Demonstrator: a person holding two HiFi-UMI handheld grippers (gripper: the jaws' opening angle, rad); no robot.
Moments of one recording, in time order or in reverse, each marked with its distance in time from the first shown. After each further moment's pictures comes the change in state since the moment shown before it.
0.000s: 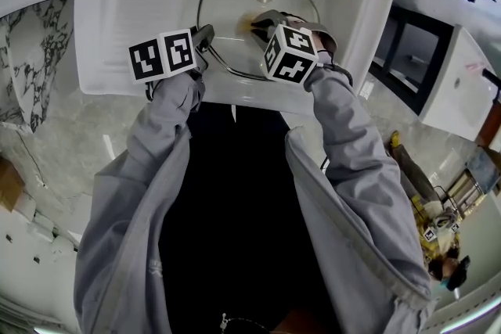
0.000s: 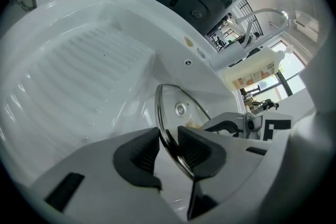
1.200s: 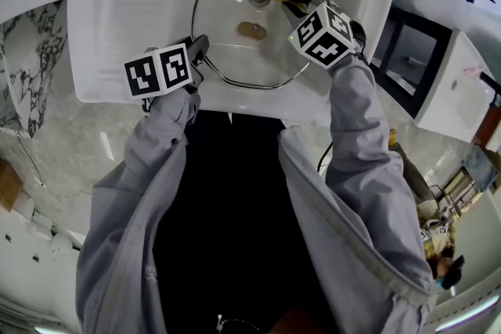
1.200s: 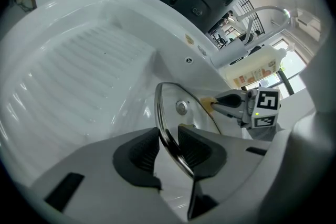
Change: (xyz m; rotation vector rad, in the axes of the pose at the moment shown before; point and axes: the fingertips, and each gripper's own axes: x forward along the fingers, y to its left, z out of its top) left arm 0.000 0.000 -0.006 -0.005 0.020 0.018; right arm -0.047 -0.098 -0.052 0.141 0.024 -0.206
